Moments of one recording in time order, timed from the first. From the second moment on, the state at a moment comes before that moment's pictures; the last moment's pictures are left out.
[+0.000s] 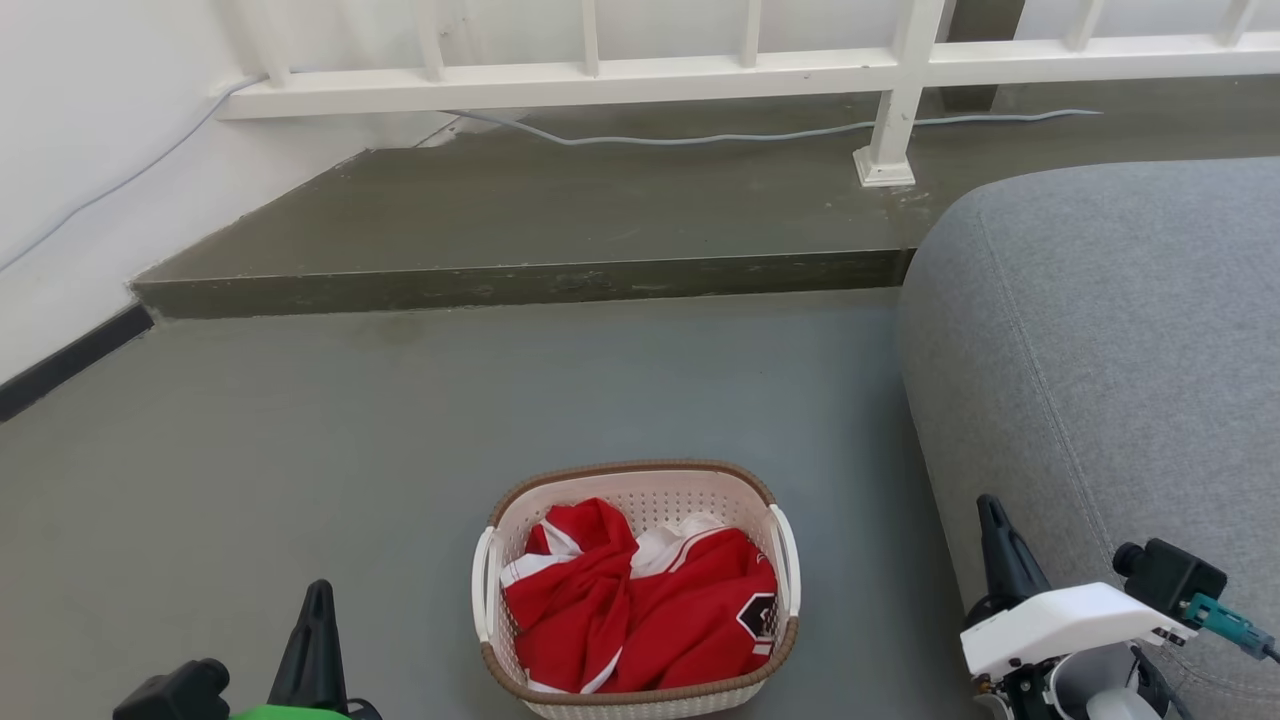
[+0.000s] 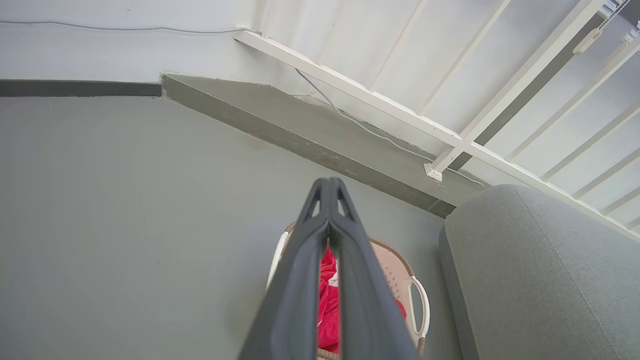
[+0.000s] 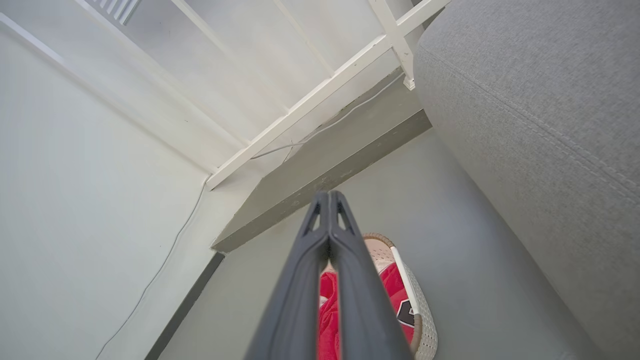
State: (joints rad) left arm 0.20 0.07 -0.16 0.03 -0.64 0.07 -0.19; right arm 0.09 -0.06 0.20 0.20 0.75 -0.06 -0.17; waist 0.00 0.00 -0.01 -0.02
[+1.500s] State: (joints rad) left arm 0.06 0.10 -0.09 0.15 -1.31 -0.03 -0.06; right arm 0.01 -0.08 0.05 0.23 1.34 0.04 -0.04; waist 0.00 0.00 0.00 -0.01
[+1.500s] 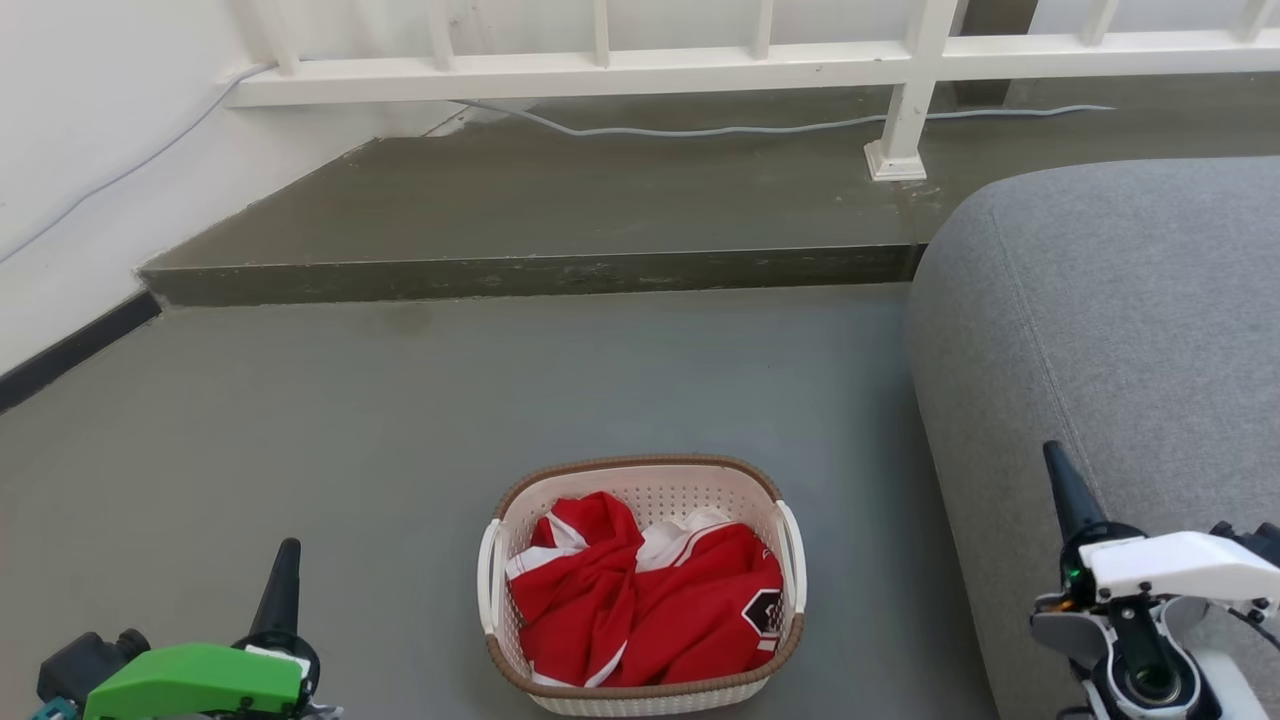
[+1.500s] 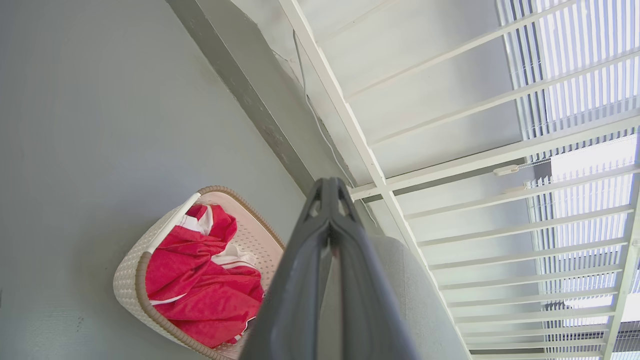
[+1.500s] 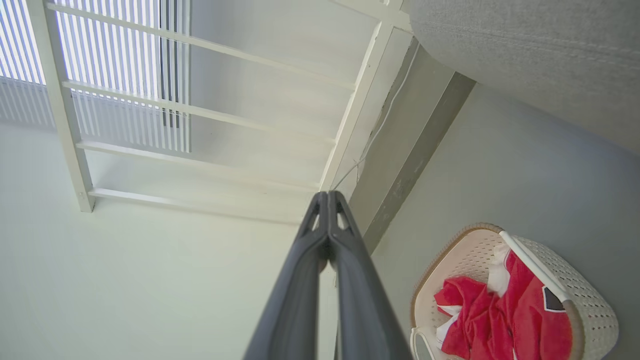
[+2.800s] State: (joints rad) left arm -0.03 0.11 -0.04 0.24 -1.69 -0.11 0.01; right arm -0.04 -0.10 -0.04 0.26 1.67 0.11 0.04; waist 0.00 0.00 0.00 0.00
